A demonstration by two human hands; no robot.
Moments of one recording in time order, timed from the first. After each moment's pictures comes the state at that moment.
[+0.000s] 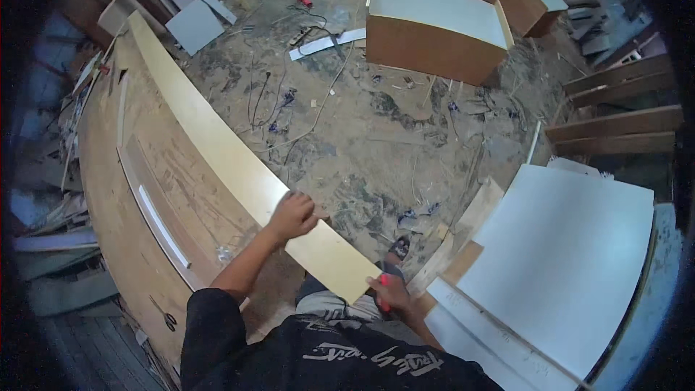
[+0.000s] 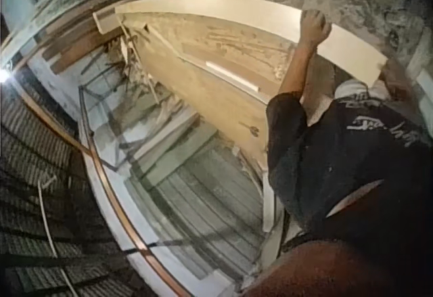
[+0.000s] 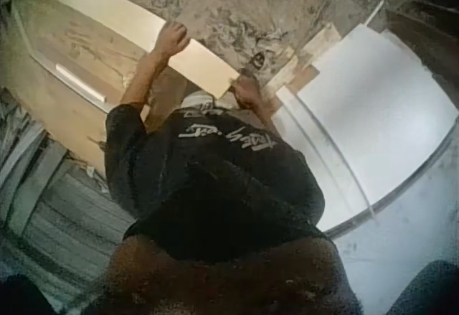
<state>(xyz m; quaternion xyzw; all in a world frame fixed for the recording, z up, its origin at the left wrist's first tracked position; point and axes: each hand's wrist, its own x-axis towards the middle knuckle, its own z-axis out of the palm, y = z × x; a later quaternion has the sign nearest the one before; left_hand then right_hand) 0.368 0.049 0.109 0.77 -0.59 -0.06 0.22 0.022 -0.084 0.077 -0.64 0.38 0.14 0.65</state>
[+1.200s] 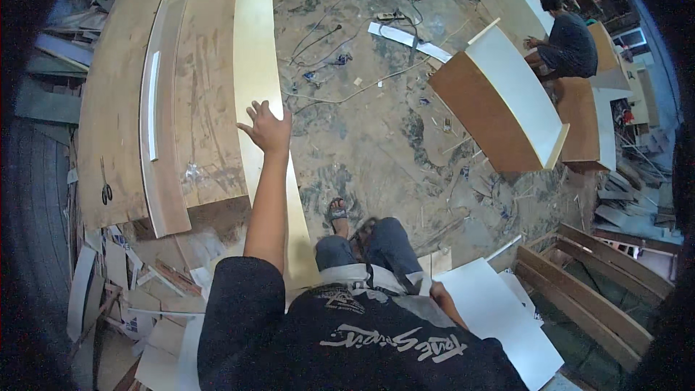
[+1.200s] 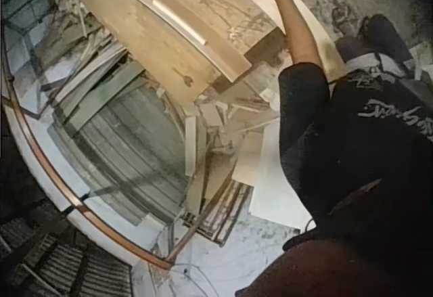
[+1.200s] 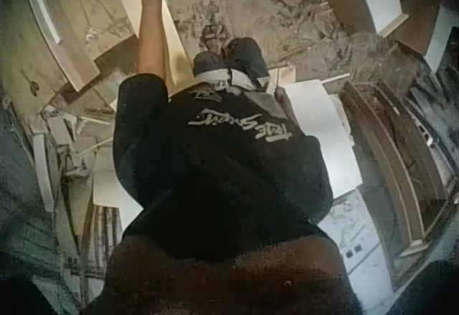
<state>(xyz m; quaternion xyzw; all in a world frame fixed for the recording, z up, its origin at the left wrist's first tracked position) 0.456 0.041 0.064 0.96 0.23 0.15 0.07 -0.002 -0.469 -0.007 -0.61 0.54 0.40 0.43</state>
